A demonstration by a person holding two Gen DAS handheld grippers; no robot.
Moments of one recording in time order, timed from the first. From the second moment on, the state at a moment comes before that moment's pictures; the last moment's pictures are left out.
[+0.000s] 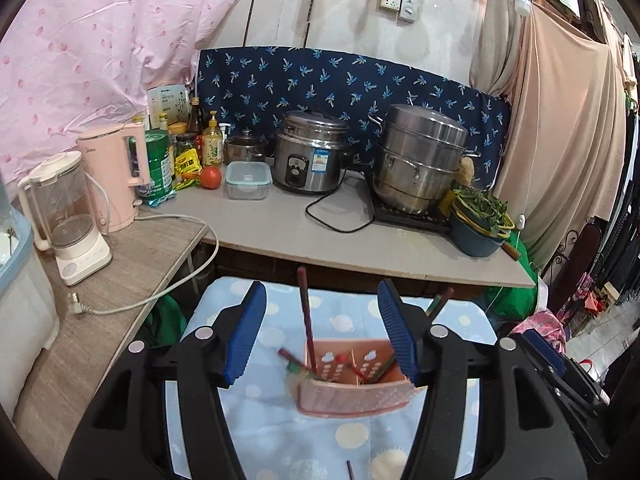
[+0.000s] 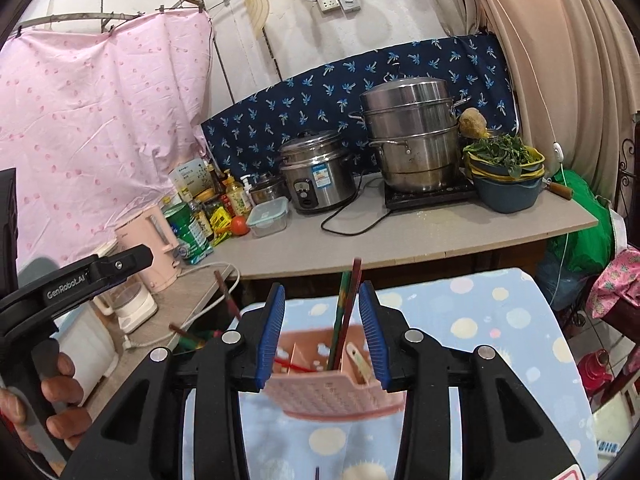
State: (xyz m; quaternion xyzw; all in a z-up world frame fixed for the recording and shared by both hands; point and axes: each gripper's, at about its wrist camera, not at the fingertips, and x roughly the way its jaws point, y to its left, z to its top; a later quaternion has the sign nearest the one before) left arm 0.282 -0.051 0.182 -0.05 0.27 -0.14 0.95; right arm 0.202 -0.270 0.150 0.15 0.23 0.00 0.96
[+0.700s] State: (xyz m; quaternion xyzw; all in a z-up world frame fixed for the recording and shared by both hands) left arm 0.163 -0.026 0.034 -0.02 0.41 -0.12 0.90; right arm 0.044 -0.216 0.012 0.12 0.40 0.02 0.91
